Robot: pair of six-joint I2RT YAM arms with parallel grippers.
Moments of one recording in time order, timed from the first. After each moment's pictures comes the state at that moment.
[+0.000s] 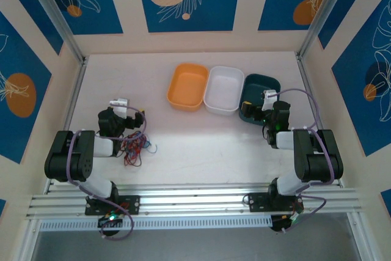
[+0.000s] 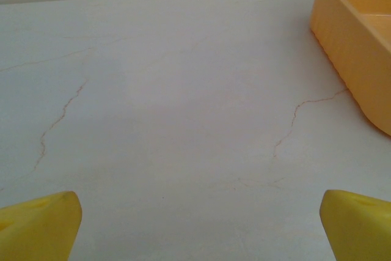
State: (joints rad) left arm 0.00 1.57 0.35 0.88 0.21 0.06; right arm -0.02 1.52 0.42 0.71 -0.24 0.07
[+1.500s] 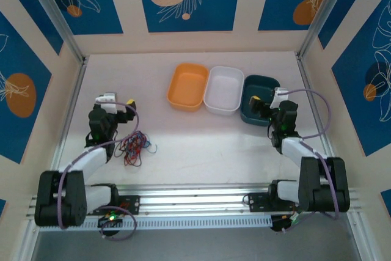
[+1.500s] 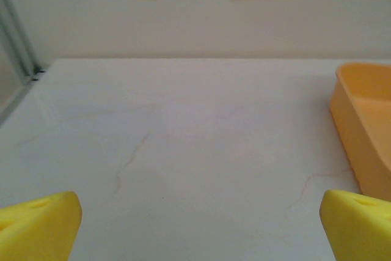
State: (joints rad) left arm 0.00 1.13 0.36 0.55 0.04 -0.06; right arm -0.04 1.22 0.41 0.49 -0.09 0.14
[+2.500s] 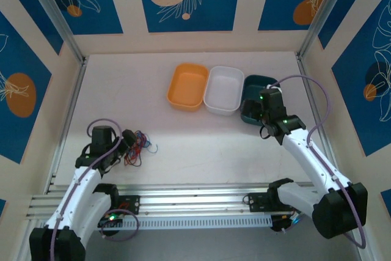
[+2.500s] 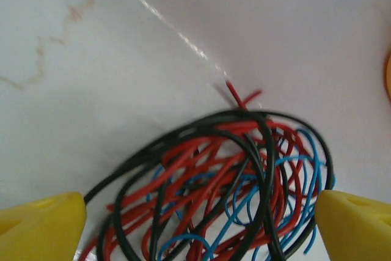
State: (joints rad) left arm -0.07 0.73 0.37 -0.53 0.11 -0.82; right arm 0.29 1.06 0.84 -0.57 0.24 0.47
